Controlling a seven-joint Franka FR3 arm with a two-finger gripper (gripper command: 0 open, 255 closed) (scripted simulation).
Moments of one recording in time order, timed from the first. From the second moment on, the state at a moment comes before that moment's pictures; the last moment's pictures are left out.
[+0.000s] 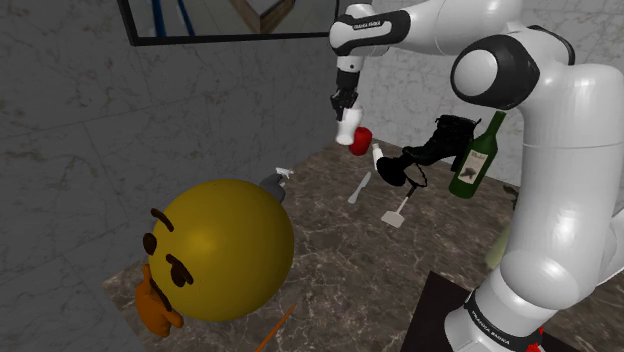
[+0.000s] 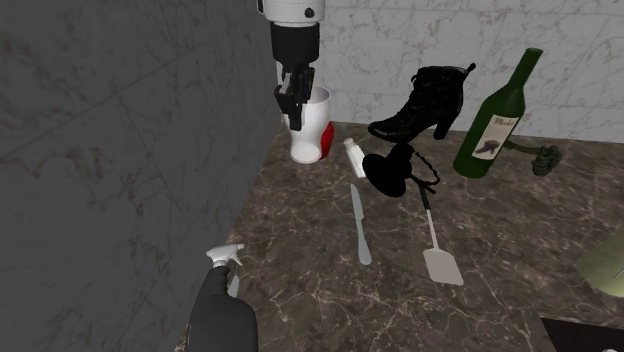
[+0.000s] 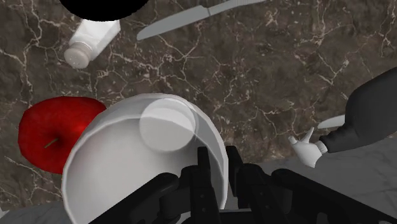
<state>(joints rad) -0.13 0.42 -0.13 -1.35 0.09 1.77 -0.34</state>
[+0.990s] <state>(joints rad) -0.14 0.47 -0.13 -1.07 0.09 1.53 -0.33</state>
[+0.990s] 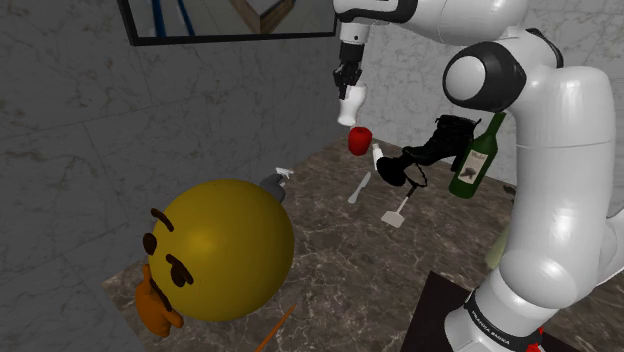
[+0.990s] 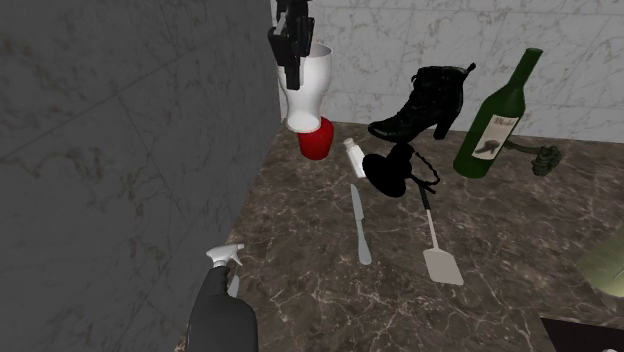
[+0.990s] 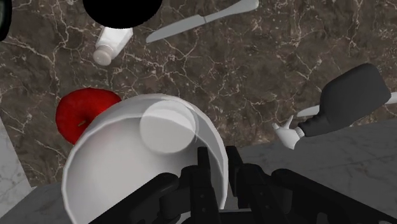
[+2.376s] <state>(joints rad) 0.05 -0.12 -0.02 -1.80 0.03 1.69 -0.05</state>
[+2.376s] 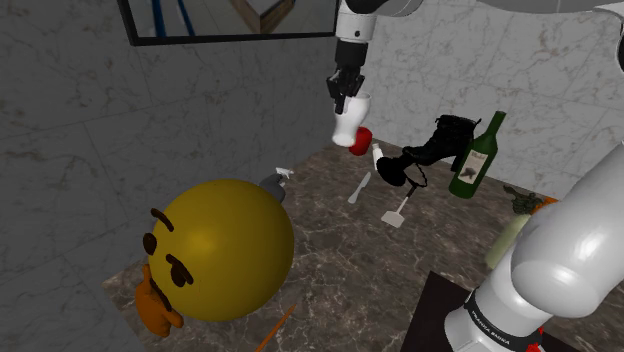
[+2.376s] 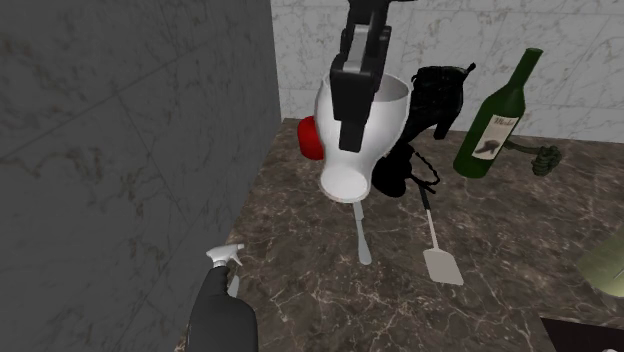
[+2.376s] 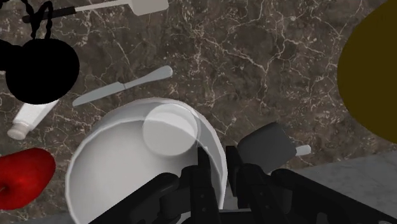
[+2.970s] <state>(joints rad) 0.13 -0.33 0.09 -2.02 0.06 1.71 0.13</state>
